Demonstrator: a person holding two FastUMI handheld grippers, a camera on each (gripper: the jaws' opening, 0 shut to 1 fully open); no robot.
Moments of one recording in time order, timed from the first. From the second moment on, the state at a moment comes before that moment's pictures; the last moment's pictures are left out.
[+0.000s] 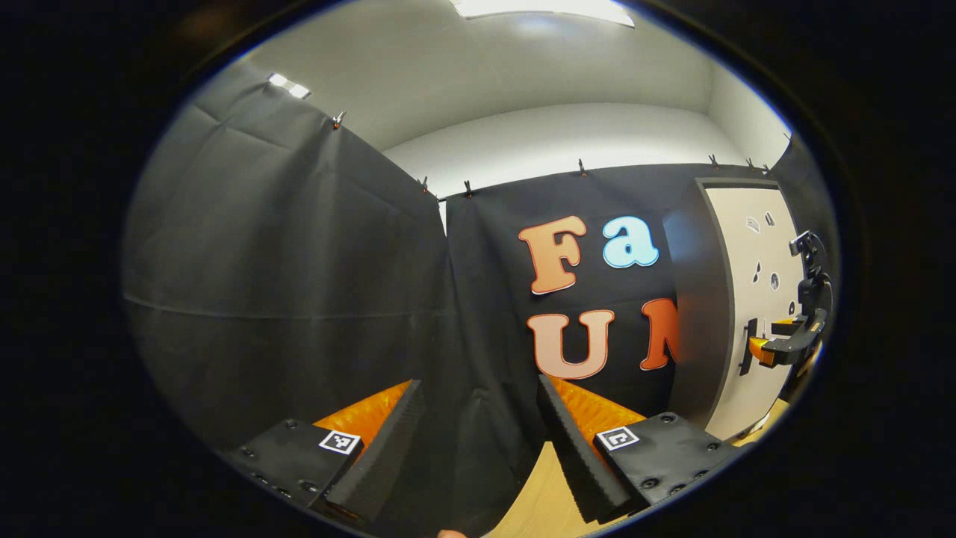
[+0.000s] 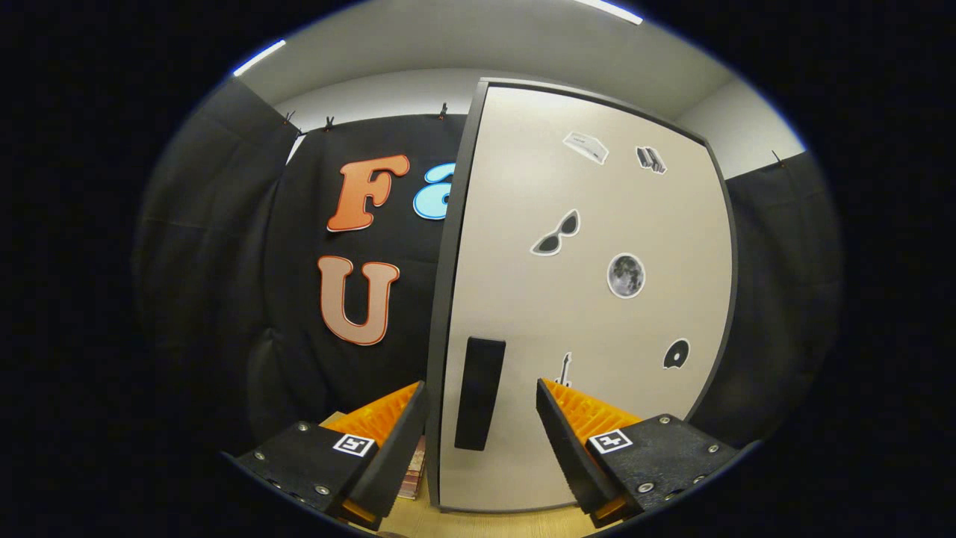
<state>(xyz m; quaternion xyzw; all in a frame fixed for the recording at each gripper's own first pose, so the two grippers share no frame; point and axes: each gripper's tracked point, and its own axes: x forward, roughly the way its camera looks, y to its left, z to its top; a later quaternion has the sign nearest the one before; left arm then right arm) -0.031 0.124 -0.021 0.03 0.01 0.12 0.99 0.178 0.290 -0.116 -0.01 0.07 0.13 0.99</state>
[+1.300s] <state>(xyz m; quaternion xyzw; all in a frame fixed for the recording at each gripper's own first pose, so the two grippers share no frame) -0.054 0.134 -0.035 0.02 0.03 0.13 0.99 0.190 0.293 -0.147 0.06 0.12 0.15 0.98</state>
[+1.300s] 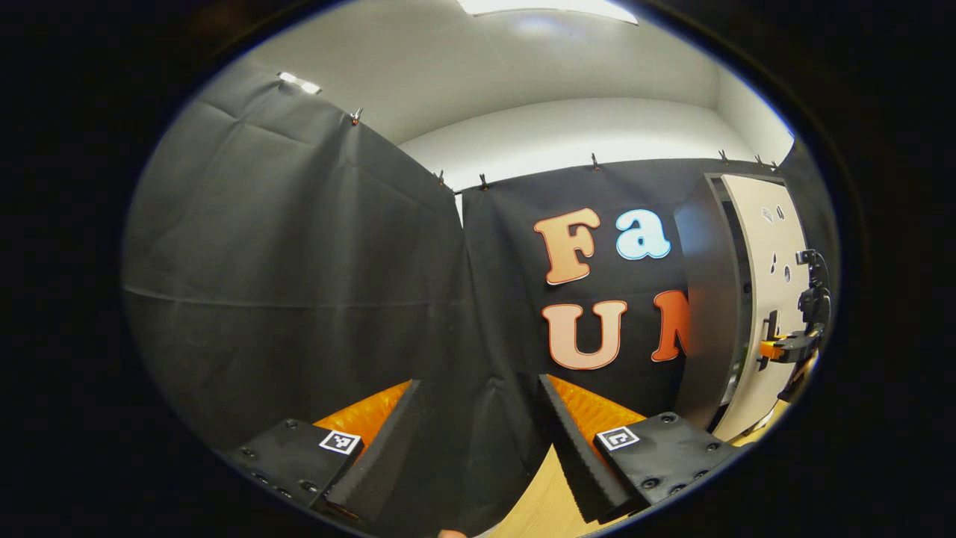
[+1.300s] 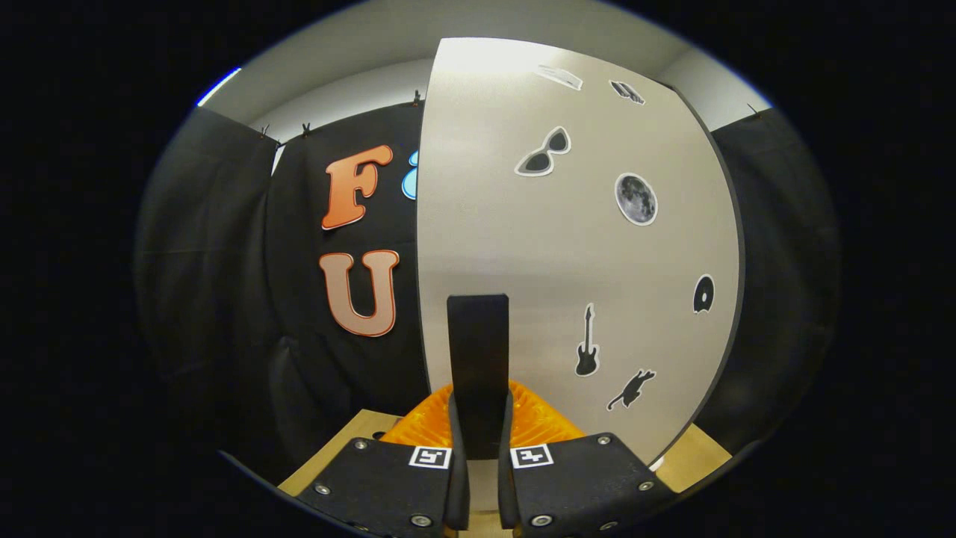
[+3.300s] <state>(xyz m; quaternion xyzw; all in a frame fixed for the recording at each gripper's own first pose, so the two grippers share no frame) 0.014 -0.033 -0.048 -0.02 0.02 -0.04 1.00 0.148 0.189 -0.138 0.01 0.12 0.02 0.99</state>
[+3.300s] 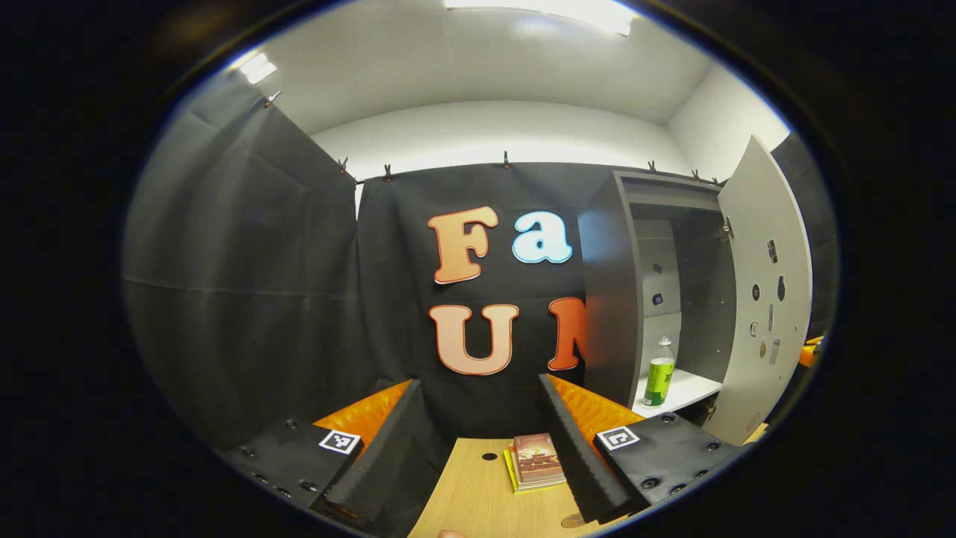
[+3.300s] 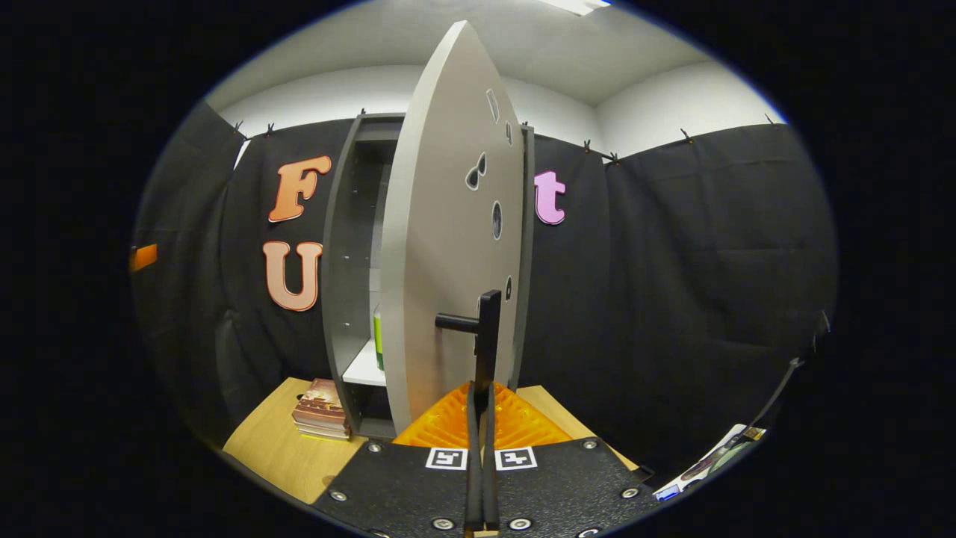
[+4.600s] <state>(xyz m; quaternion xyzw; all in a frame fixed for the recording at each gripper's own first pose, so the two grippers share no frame) 0.030 -0.285 -0.059 -0.04 0.04 -0.12 0.99 0.151 0.175 -0.144 0.05 0.12 0.07 0.99</state>
